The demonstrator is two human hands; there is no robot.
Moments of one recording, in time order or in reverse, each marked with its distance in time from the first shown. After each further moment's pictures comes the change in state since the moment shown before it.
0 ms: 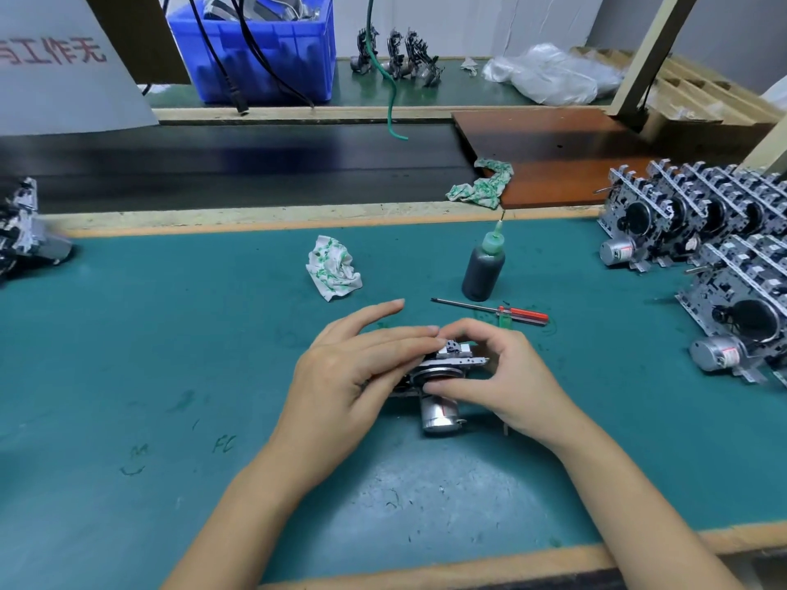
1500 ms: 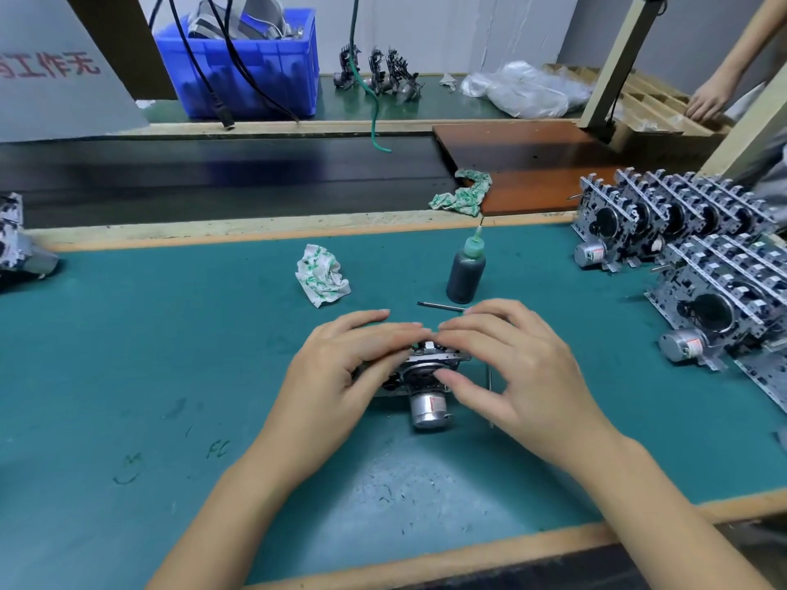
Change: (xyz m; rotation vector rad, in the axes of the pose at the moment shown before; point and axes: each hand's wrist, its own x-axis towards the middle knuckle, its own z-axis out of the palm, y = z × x) left_hand 0.004 0.011 -0.008 -0.027 -0.064 -0.123; right_hand -0.024 -0.015 -0.013 -0.843 0.263 -0.534
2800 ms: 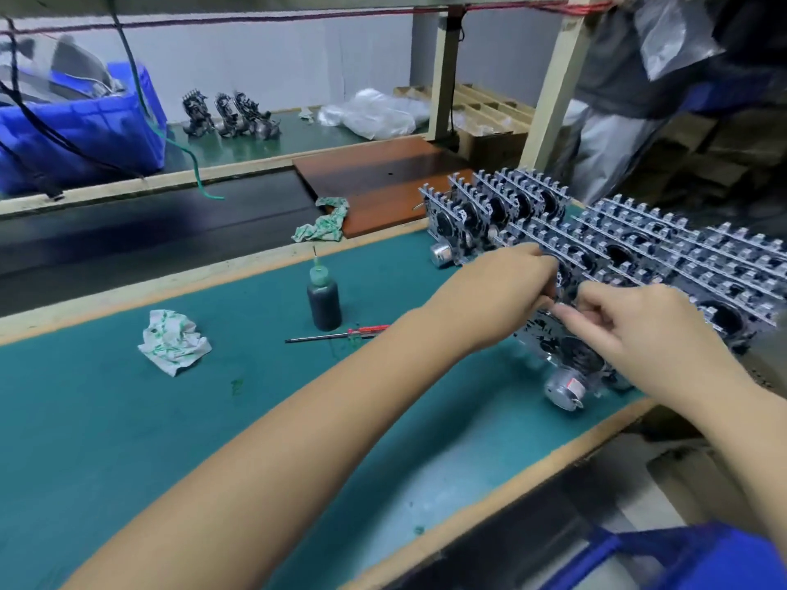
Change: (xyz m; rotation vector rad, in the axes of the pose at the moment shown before) left_hand 0.137 0.146 0.165 0.307 -0.478 0.626; right_hand -0.084 0.084 -0.154 -0.489 -0.022 0.490
